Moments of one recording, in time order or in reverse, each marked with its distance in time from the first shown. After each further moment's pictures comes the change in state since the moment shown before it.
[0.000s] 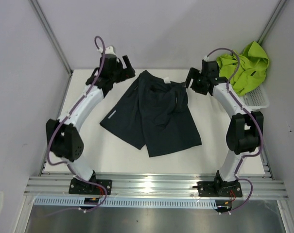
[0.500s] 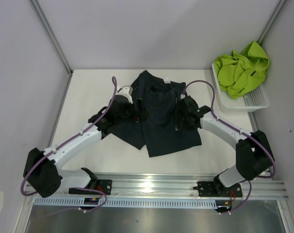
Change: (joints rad) left arm -0.335 -0.486 -0.718 0.112 0.033 -0.055; right arm 0.343 -0.327 -0.550 -0.178 0.249 -0.001
